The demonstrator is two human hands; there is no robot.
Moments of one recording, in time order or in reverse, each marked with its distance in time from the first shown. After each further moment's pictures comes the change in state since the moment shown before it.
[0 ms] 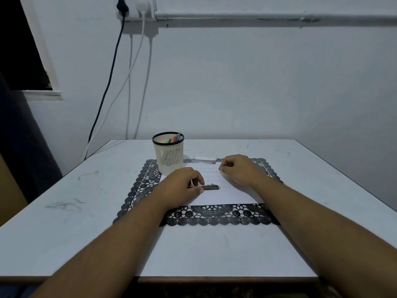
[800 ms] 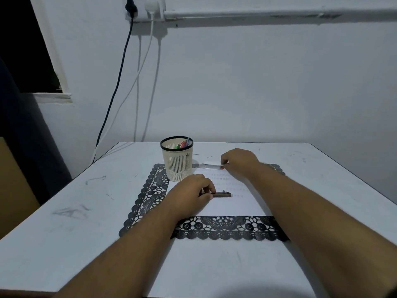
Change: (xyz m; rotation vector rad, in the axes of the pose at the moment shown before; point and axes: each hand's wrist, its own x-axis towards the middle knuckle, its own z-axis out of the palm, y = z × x) left_hand 0.009 0.001 0.005 0.064 0.012 -0.015; right_hand 0.091 0.012 0.019 -0.712 0.022 -0.139
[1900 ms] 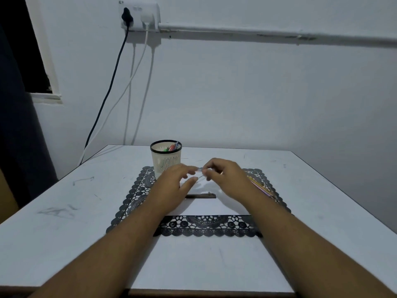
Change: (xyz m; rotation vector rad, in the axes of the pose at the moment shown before) left_hand -0.008 -0.001 -0.014 -0.114 0.321 0.036; right_hand -0.105 -0.052 -0.057 0.905 0.085 -0.058
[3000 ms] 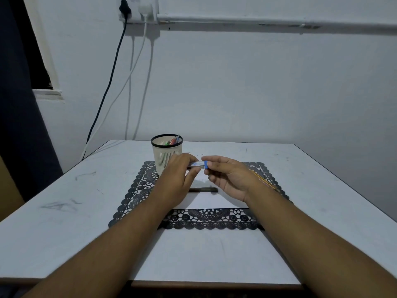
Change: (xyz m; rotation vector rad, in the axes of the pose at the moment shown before) left_hand 0.001 0.013 0.004 0.004 0.091 0.096; right_hand -0.009 -0.010 0.001 1.065 -0.094 0.370
